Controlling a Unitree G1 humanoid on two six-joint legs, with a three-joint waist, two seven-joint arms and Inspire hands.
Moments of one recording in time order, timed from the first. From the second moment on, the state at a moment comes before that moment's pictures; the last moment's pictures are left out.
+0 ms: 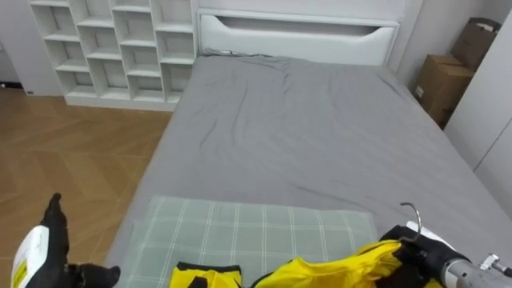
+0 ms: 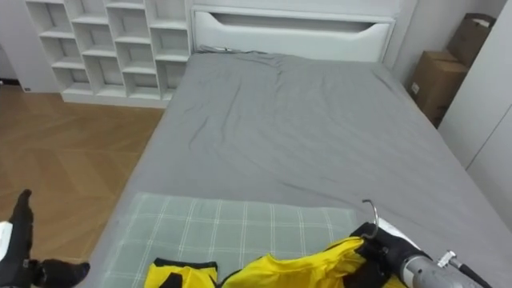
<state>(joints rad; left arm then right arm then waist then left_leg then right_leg) 0.14 0.26 0.21 0.33 0.47 0.07 0.25 -0.10 -0.44 -0.02 0.36 -0.44 0.15 0.46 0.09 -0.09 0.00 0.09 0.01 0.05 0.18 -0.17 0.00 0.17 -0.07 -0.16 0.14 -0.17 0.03</state>
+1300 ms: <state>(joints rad) 0.34 0.25 0.27 1.00 0.40 0.11 0.03 -0.14 -0.46 -0.16 -0.06 -0.59 0.19 0.48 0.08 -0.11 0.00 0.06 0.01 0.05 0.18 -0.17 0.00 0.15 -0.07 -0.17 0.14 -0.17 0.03</state>
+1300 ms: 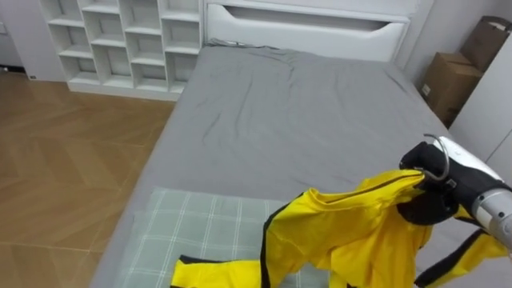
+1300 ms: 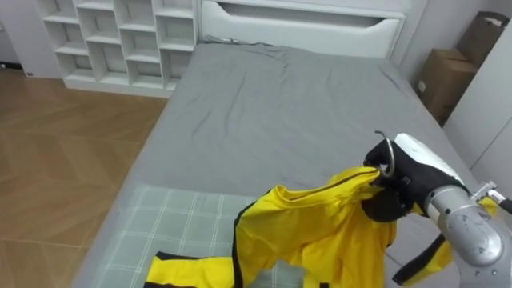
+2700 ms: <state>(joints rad) 0.30 0.24 0.19 0.98 0.38 0.13 -0.05 -0.19 -0.46 -0.18 -0.09 -0.51 0.22 0.48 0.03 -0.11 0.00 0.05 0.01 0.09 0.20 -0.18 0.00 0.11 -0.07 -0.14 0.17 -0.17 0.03</state>
